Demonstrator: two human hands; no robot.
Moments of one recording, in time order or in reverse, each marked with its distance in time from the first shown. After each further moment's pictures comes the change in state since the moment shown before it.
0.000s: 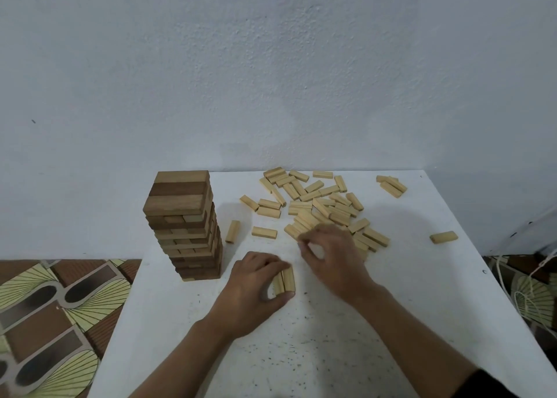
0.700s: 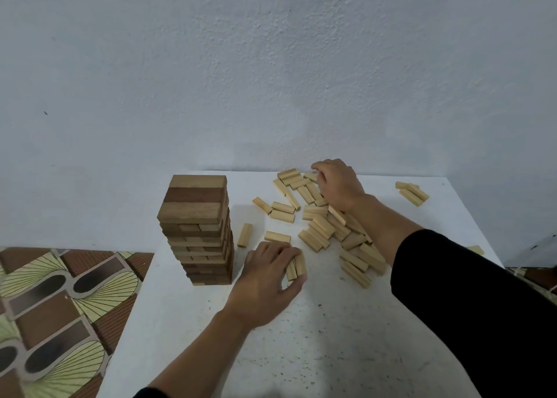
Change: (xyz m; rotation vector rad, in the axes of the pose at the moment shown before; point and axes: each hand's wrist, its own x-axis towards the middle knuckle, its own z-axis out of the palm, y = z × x) left_hand 0.026 -0.006 0.005 0.034 0.042 -0.083; right_hand 0.170 0.062 0.011 -0.252 -0.151 0.084
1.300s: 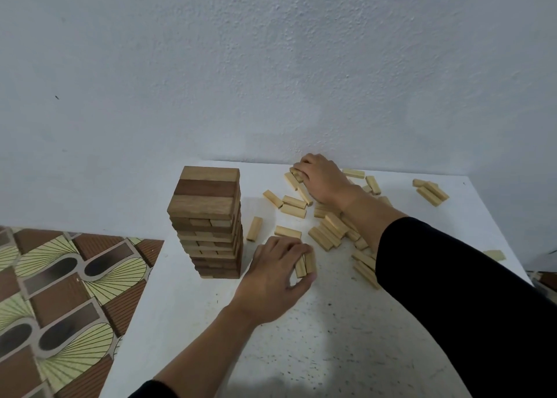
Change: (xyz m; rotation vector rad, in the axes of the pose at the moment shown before) left_hand 0.000 -0.003 0.000 -0.025 -0.020 -0.003; right_hand 0.026 -0.031 0.033 -0.088 -0.165 -0.237
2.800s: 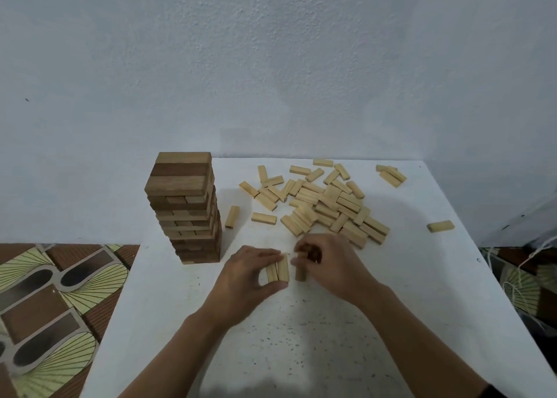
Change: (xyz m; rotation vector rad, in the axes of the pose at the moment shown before) left_hand -0.039 0.007 -0.010 -0.165 -0.008 -0.010; right_hand -0.217 -0.084 -0.019 0.546 0.102 0.245
